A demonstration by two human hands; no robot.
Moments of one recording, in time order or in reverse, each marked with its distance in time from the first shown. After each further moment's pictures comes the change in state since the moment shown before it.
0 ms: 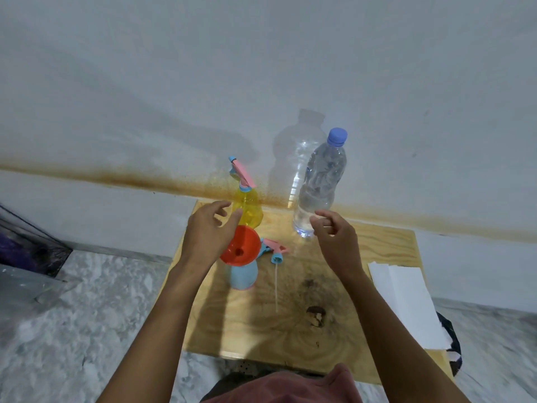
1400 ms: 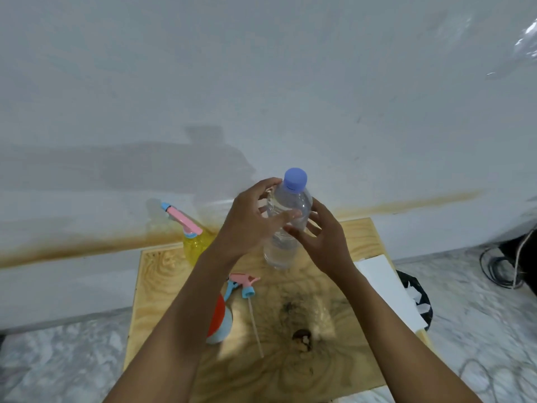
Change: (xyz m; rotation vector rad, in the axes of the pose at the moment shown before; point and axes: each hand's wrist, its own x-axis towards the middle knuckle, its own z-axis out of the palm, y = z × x) left_hand 0.062 0.130 0.098 -0.322 -0.612 0.328; right_hand 0.048 -0.006 -0.039 0.247 0.071 -0.066
